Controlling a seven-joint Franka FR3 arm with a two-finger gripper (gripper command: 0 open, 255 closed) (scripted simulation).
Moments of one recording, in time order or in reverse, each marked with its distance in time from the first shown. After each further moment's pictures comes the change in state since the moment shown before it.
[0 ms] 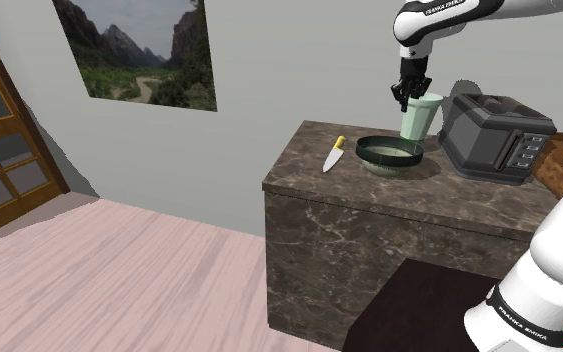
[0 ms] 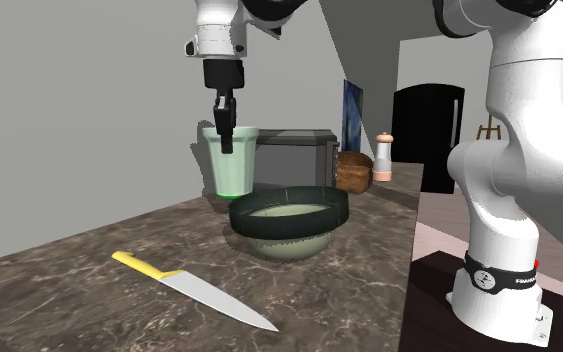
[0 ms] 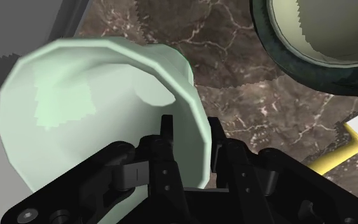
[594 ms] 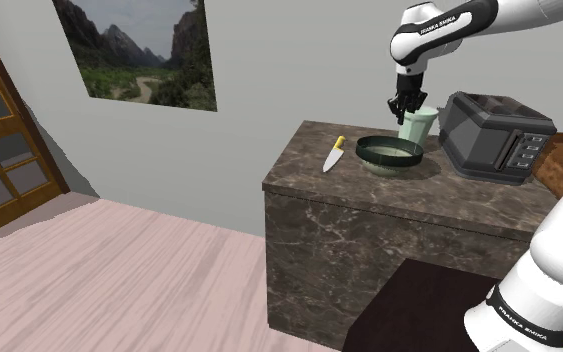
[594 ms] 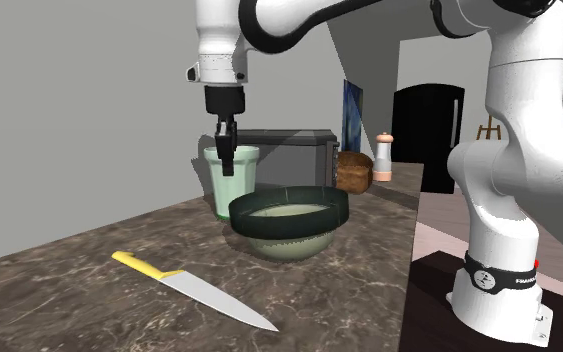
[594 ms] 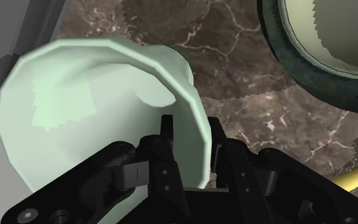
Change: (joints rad) arm -0.002 0.011 -0.002 -0.106 -0.004 0.115 0.018
